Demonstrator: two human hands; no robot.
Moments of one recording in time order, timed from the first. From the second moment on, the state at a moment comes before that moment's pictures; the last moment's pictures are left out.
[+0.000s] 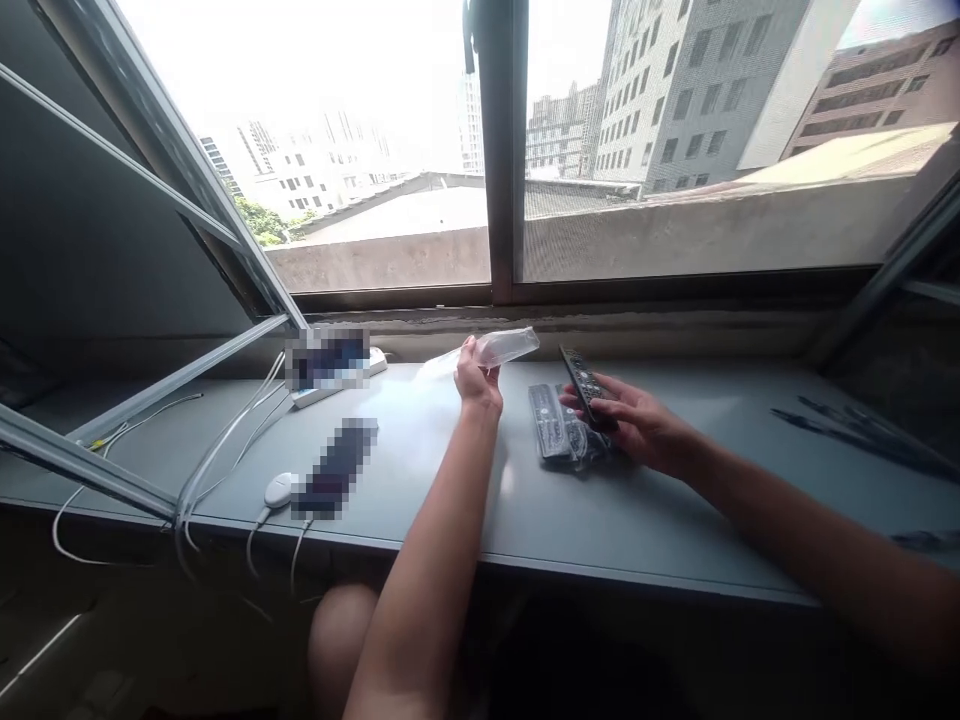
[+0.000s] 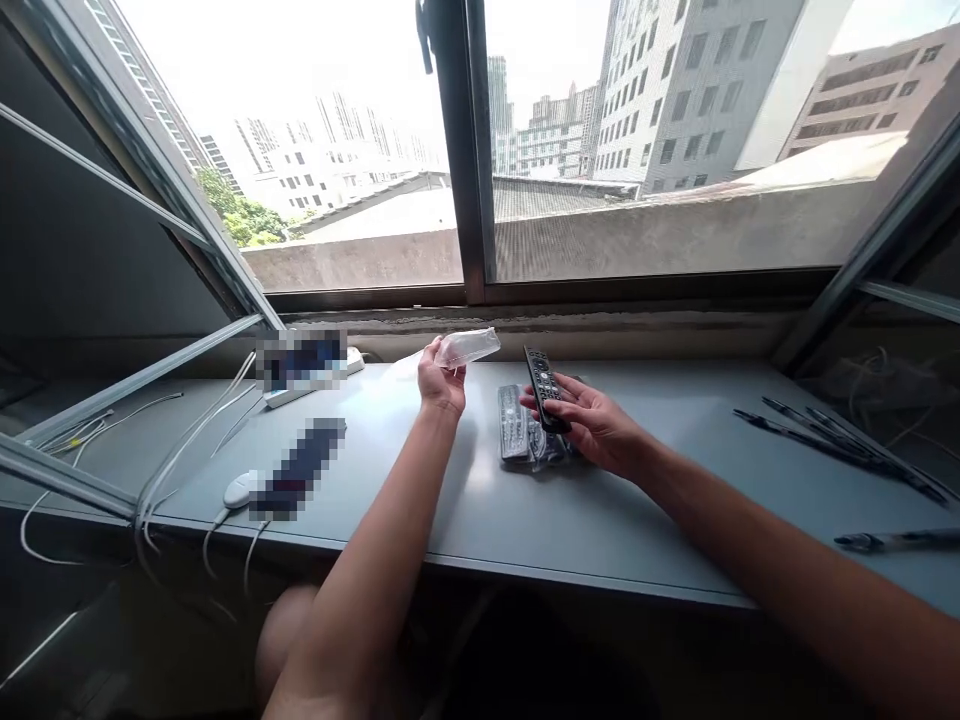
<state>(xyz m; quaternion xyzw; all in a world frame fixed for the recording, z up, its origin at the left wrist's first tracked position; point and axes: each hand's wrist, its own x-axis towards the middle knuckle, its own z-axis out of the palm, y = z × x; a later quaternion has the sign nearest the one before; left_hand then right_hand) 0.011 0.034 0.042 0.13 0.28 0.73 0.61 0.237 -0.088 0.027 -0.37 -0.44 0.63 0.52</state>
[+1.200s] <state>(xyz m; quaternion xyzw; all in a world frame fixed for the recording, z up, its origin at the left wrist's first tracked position) 0.013 0.012 0.001 0.29 0.34 0.55 0.70 0.262 -0.089 0.039 -0.35 -0.20 0.75 0.53</state>
